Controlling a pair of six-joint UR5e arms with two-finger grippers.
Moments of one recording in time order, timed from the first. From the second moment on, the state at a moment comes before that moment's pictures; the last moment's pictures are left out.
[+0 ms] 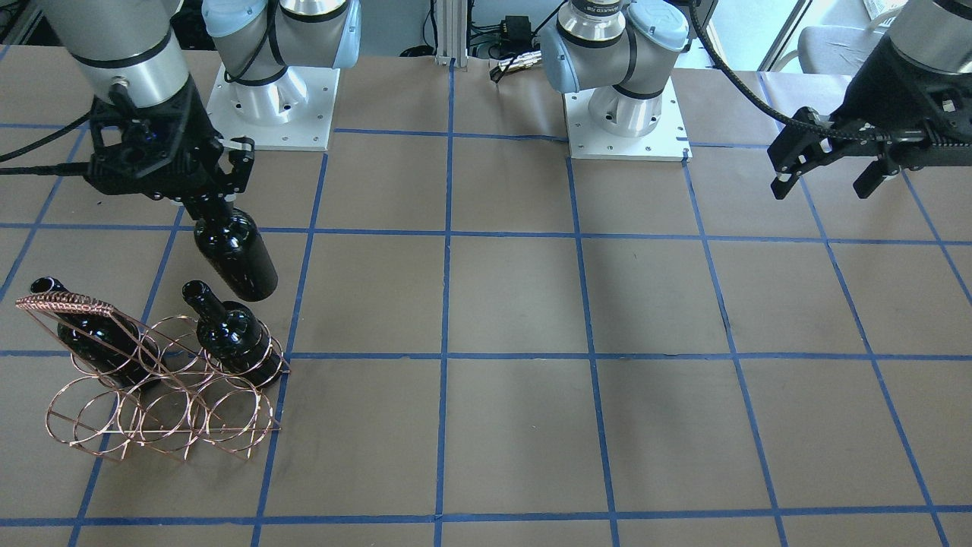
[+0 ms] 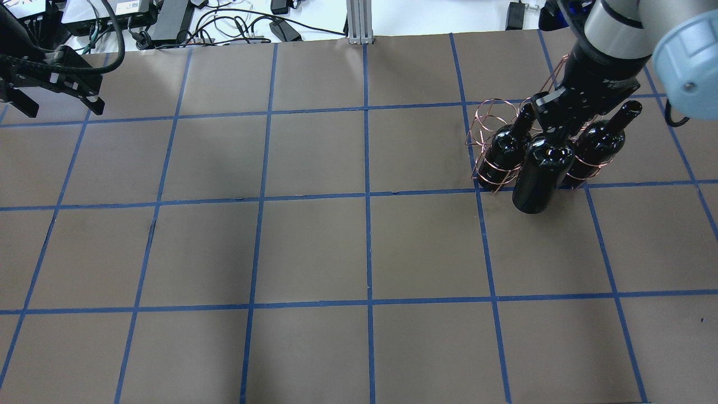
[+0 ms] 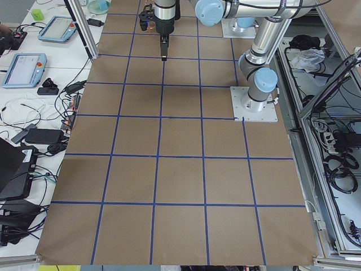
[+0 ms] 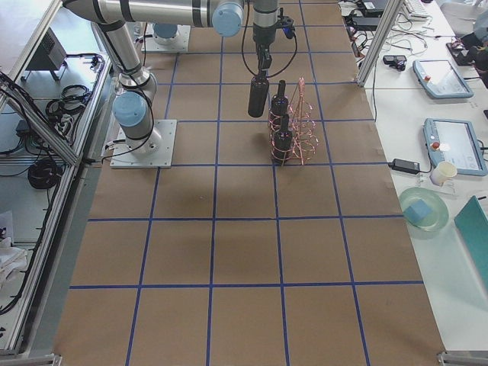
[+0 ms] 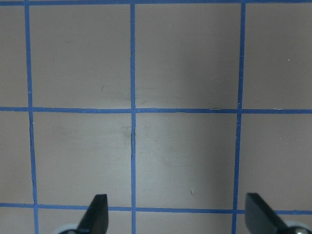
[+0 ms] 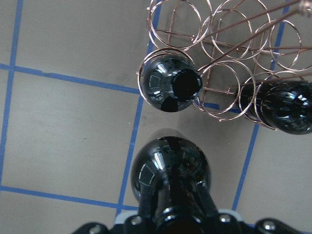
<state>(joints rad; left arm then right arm) -1.28 -1.55 -1.47 -1.62 1.60 0.27 1.46 -1.60 1.63 -1.64 -1.62 -0.34</state>
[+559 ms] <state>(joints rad) -1.28 -1.55 -1.47 -1.62 1.60 0.27 1.40 -1.56 1.51 -1.64 -1.62 -0.42</state>
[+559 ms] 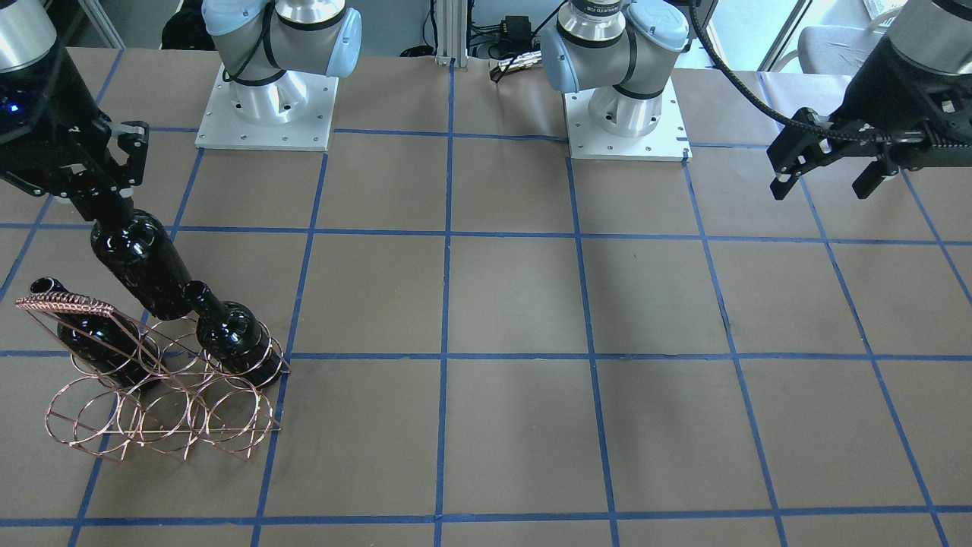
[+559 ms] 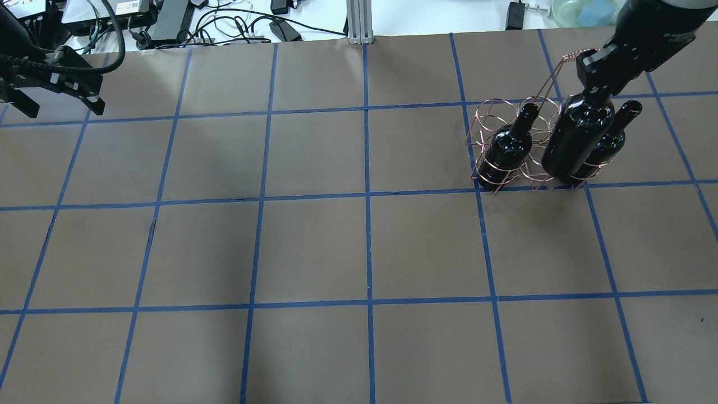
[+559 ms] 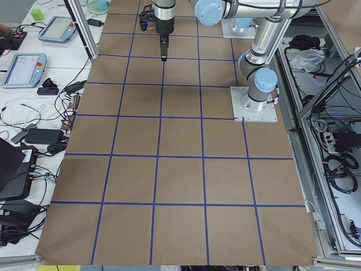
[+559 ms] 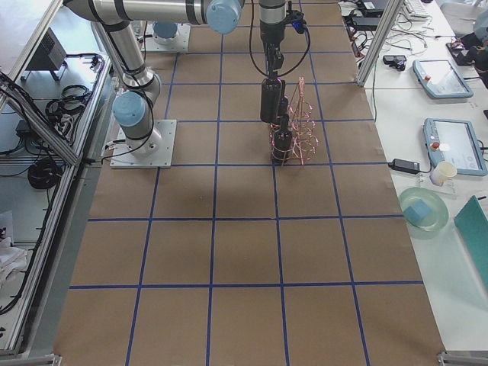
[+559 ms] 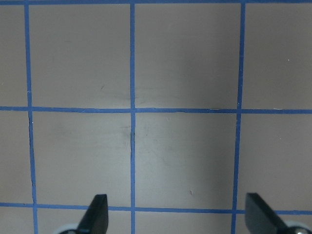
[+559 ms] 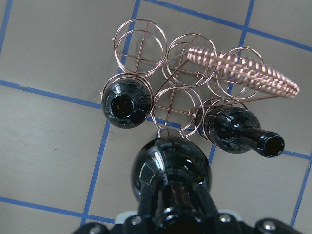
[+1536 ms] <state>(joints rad) -1.28 -1.55 -1.47 -1.63 1.58 0.27 1.38 -1.45 1.46 -1.71 -1.57 -0.43</state>
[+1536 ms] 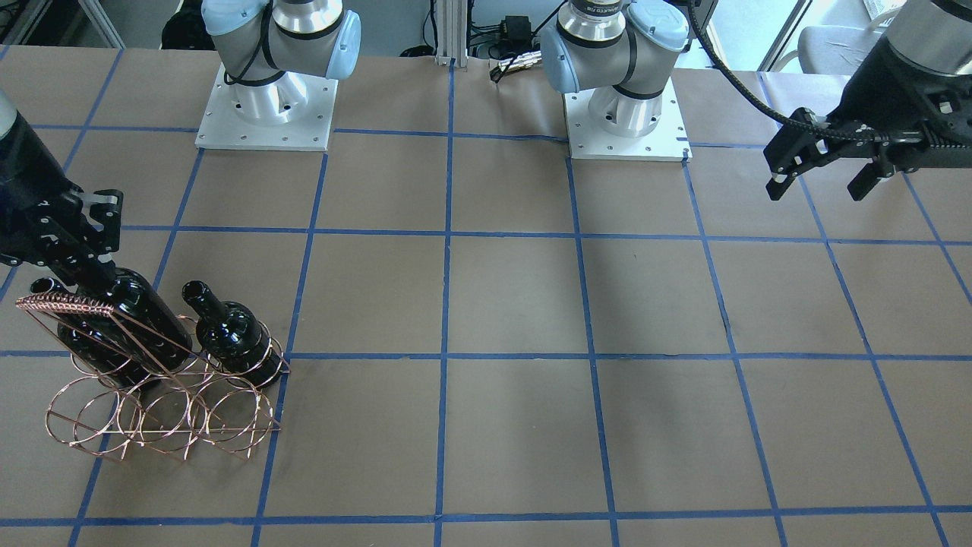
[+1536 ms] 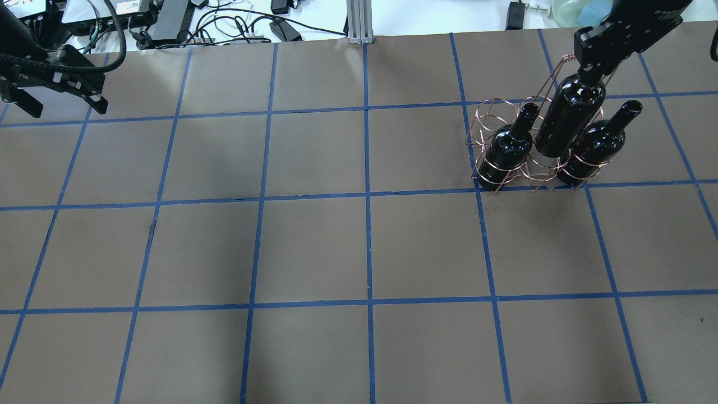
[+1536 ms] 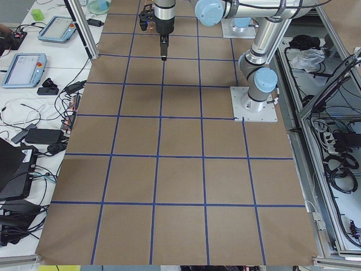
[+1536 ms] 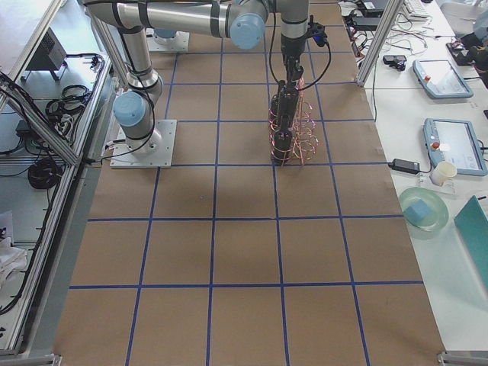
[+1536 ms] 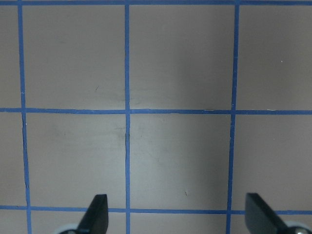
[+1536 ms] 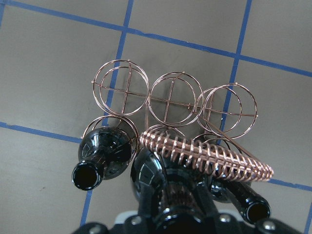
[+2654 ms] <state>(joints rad) -1.28 -1.56 -1.47 -1.62 1.57 0.28 1.38 -1.38 1.57 -1.78 -1.57 -0.45</state>
